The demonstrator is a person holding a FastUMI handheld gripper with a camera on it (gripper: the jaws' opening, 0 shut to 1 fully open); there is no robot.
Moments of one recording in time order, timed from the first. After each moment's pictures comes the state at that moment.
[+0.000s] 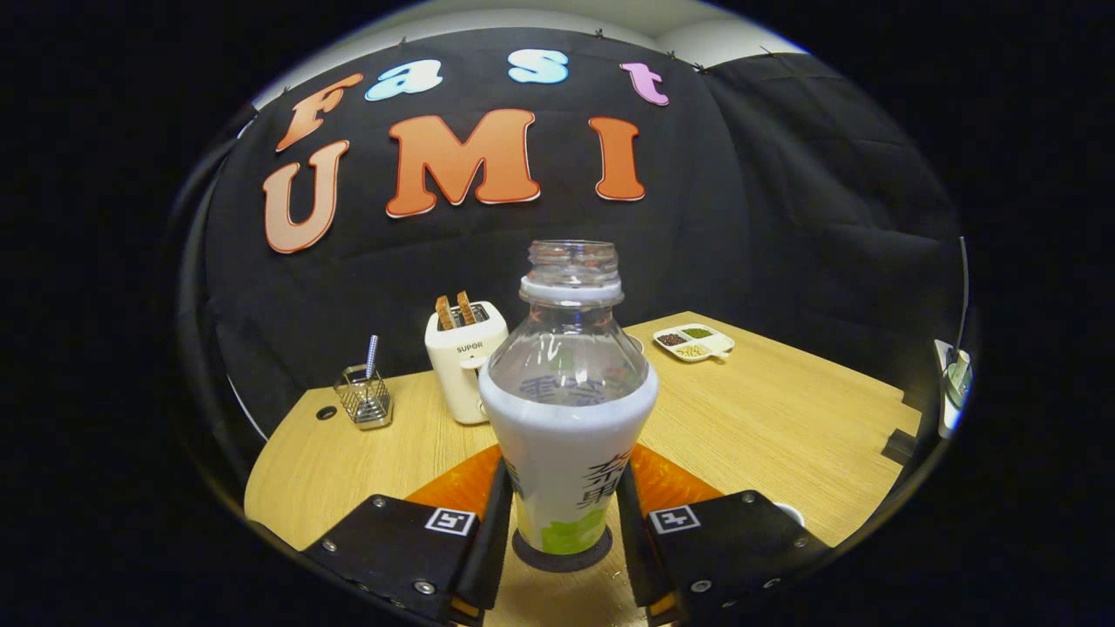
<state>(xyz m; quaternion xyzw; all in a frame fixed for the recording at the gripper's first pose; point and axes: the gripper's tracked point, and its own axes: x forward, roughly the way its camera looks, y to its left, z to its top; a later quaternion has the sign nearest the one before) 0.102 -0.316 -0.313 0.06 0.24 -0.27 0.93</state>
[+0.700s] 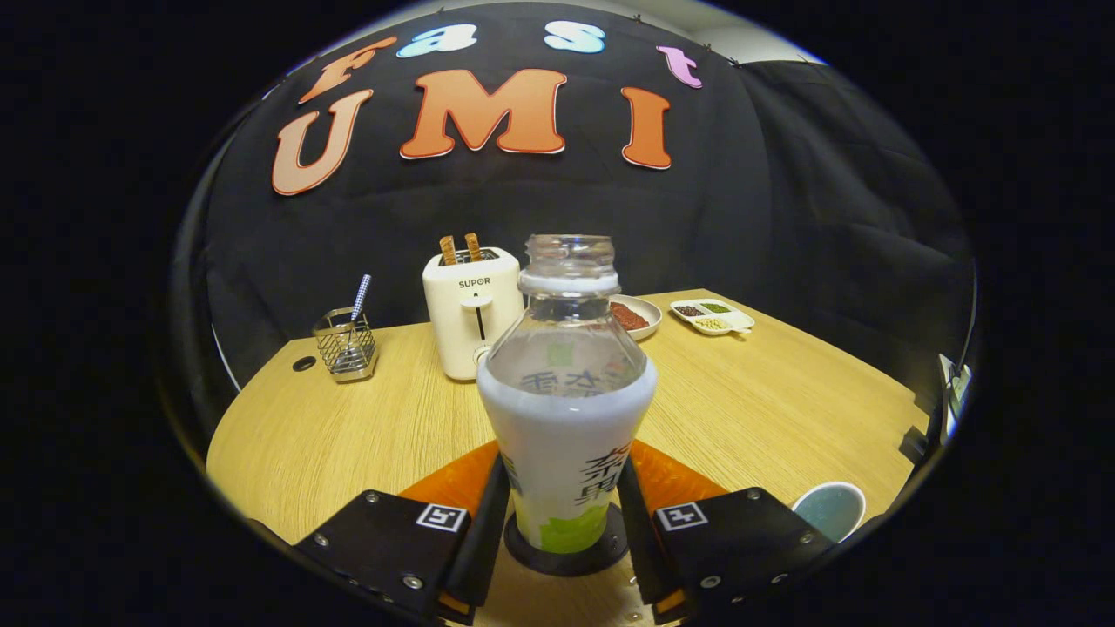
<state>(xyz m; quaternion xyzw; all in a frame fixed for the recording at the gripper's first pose) 0.114 -0.301 -0.369 0.03 0.28 -0.26 0.92</state>
